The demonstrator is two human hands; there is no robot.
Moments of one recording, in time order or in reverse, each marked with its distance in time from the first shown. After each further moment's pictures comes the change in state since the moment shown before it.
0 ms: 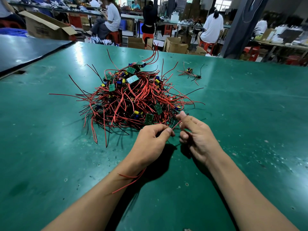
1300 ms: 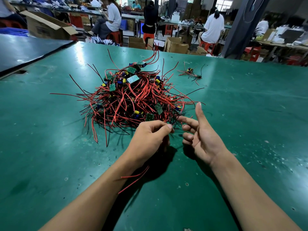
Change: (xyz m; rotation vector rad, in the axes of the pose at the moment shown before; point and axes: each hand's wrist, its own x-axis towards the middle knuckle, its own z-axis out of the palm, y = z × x) left_hand -0.002 0.011 -0.010 -0.236 -0.015 -0.080; right_hand -0.002 -0.012 0.001 0.030 0.064 0.150
